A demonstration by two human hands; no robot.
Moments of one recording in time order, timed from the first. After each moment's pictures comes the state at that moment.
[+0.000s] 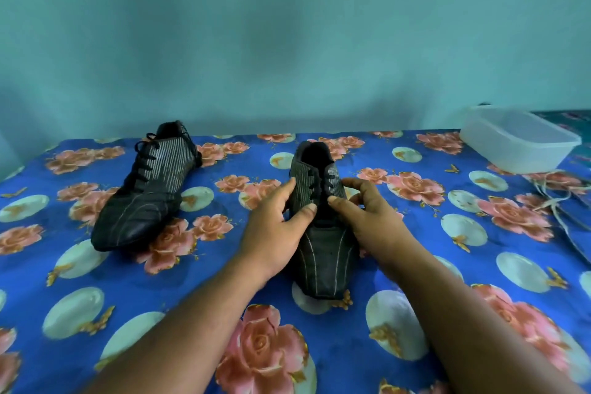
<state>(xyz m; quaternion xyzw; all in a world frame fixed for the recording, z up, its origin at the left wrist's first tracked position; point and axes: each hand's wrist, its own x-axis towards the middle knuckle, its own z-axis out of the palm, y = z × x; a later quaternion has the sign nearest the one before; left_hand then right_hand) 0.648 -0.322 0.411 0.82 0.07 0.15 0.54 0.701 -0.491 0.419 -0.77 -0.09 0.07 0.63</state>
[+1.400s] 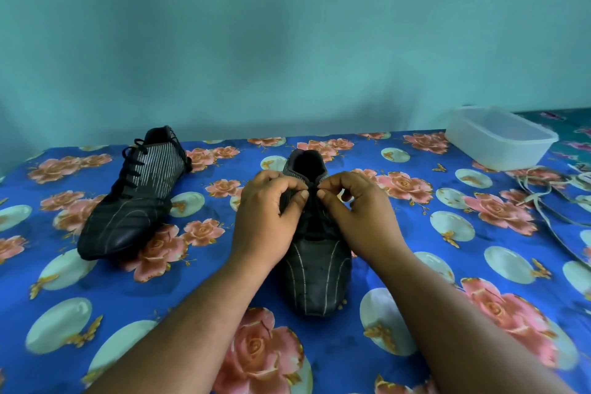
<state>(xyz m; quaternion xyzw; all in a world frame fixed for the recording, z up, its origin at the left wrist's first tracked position) 0.670 -0.318 0.405 0.86 -0.02 0.34 0.39 0.703 -0.485 0.418 -0.83 -0.22 -0.17 0.48</state>
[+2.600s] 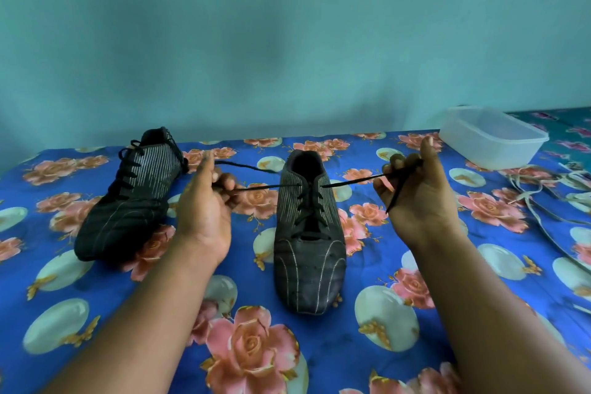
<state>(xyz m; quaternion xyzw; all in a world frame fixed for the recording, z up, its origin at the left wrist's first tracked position) 0.662 -0.271 0.432 0.47 0.12 0.25 0.84 0.727 -0.538 0.449 -0.41 -0.02 -0.01 0.91</state>
